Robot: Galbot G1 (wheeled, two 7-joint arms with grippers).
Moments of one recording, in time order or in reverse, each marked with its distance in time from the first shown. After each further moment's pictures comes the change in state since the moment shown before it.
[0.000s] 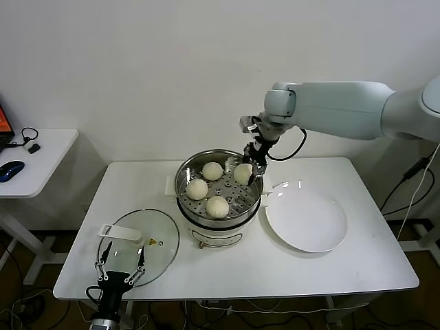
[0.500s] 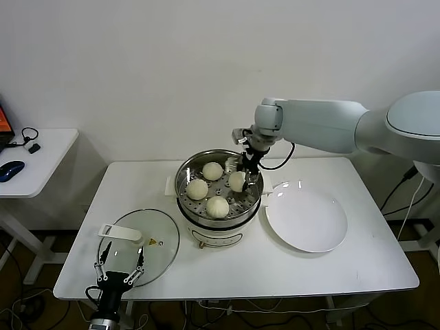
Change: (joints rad) left arm -0.006 0.000 -0.005 0.011 -0.002 -0.001 0.000; right arm -0.125 0.042 0.061 -0.090 -0.054 -0.008 0.011
